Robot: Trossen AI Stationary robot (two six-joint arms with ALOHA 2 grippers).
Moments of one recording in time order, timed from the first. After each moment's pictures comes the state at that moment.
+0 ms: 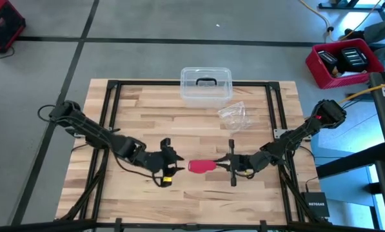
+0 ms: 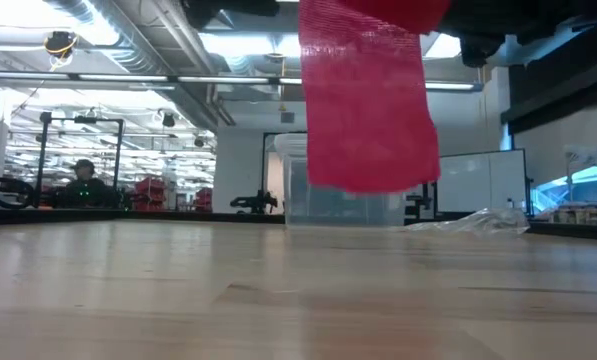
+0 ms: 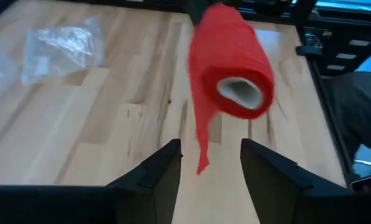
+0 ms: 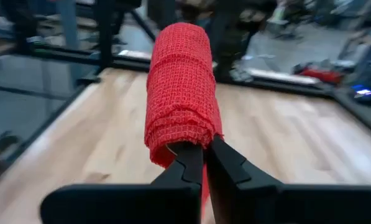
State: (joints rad) left arm -0.47 1.48 1.10 -0.25 -0.44 -0.38; right arm 0.57 1.38 0.53 0.64 0.53 -0.01
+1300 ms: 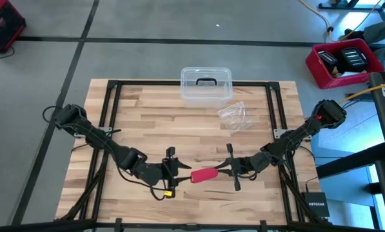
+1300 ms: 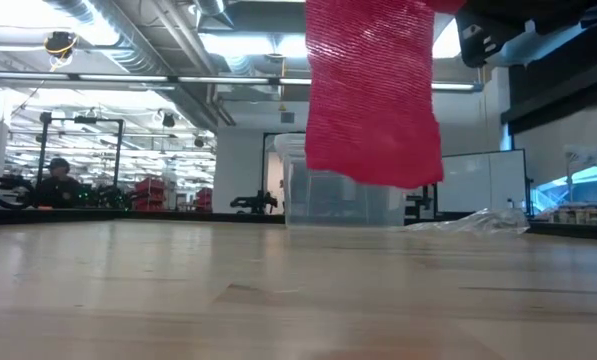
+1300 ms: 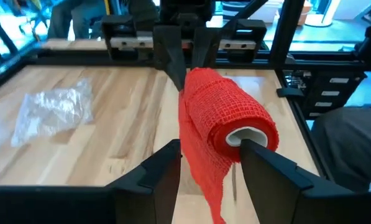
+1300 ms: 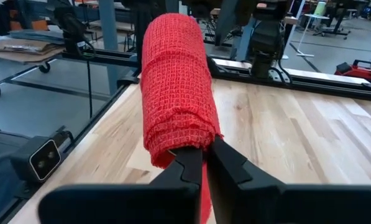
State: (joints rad) left arm -0.54 1.58 1.12 0.04 -0.59 -0.25; right arm 0.57 1.38 0.53 0.65 0.40 0.02
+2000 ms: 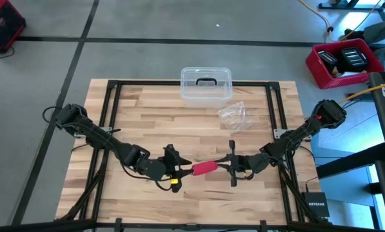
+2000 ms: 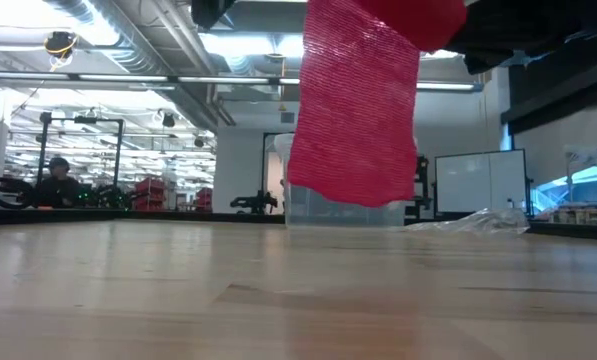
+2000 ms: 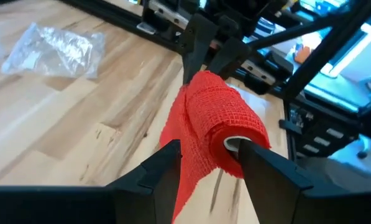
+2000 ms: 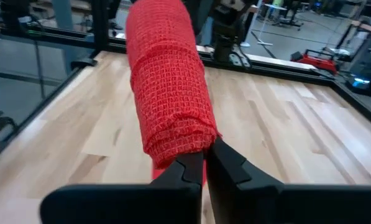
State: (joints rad) left arm -0.49 1.58 1.12 0.01 -0.59 -0.63; right arm 0.57 1.38 0.53 0.58 0.56 0.01
